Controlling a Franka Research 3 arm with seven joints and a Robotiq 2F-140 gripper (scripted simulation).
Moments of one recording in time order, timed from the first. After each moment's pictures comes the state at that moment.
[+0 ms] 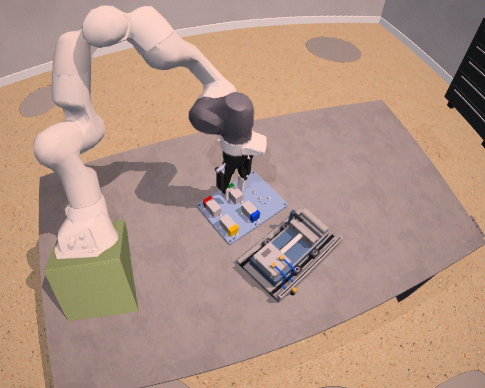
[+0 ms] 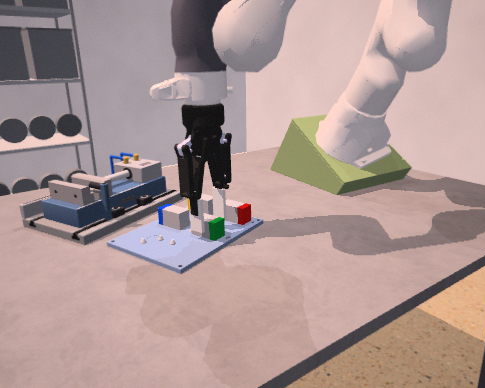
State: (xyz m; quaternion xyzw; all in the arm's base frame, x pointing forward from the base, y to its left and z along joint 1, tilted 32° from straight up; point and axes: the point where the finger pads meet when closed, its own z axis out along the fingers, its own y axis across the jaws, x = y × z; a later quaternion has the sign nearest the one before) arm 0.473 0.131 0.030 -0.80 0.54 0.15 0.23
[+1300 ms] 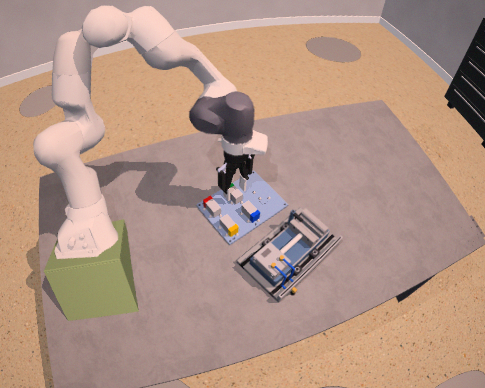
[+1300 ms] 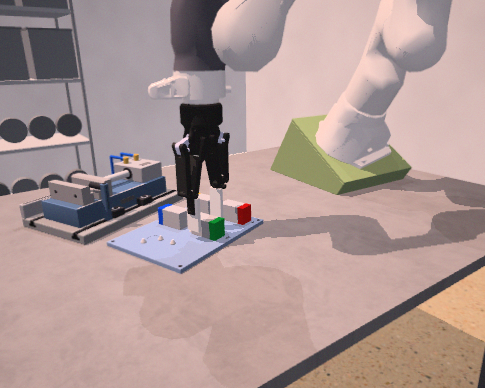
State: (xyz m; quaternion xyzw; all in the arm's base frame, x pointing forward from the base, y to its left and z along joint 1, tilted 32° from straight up) arm 0.478 0.128 0.031 -0.80 0.54 0.15 0.23
